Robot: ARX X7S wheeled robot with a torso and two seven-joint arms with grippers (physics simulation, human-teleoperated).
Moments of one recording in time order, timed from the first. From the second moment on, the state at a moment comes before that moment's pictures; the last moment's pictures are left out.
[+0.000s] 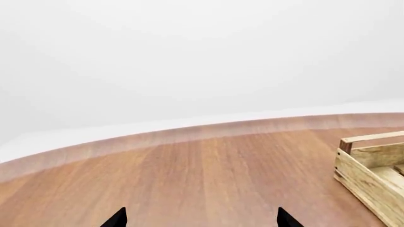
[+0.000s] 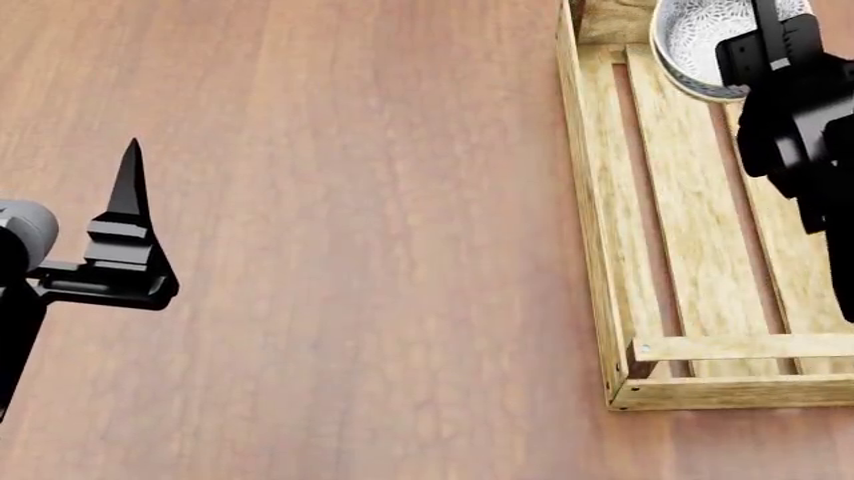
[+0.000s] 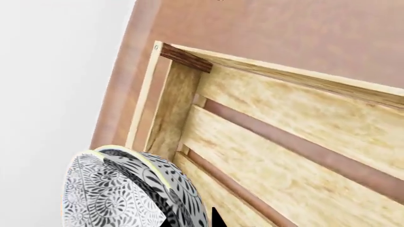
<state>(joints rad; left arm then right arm) -0.58 -0.38 0.22 0.59 -0.47 -0.74 -0.40 1.67 0.37 -1.97 1.30 3.13 0.10 0.32</state>
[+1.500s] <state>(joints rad) -0.55 -0.40 0.21 0.58 -0.48 -0.69 -0.41 1.63 0.36 -1.89 1.30 3.13 0.06 0.48</state>
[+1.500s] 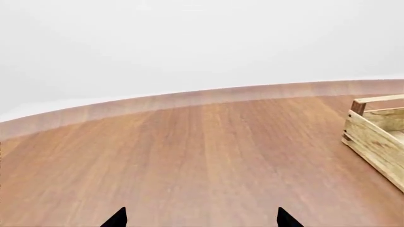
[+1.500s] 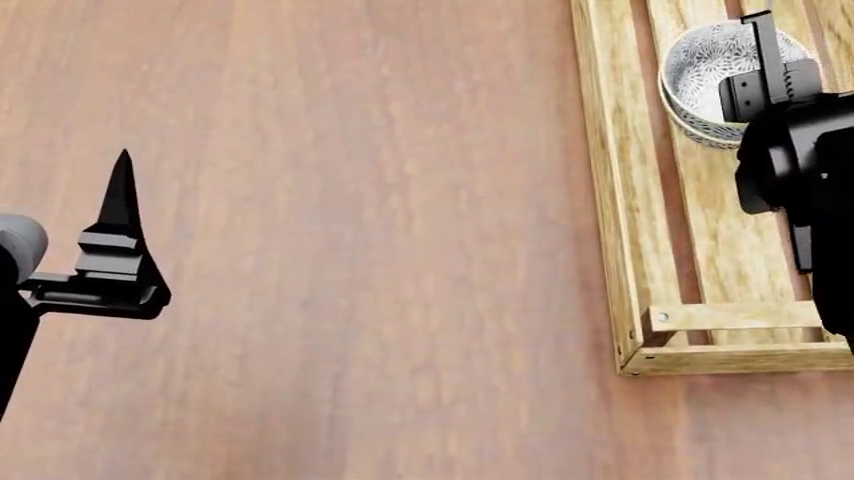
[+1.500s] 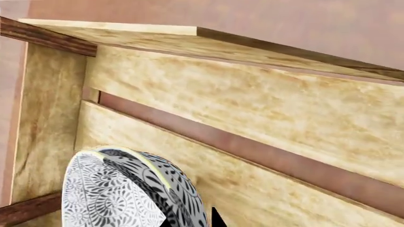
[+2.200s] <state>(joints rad) -0.53 -0.42 0.21 0.59 -0.49 -0.68 -0.42 1.60 0.36 -1.87 1.31 3.11 0.08 0.54</state>
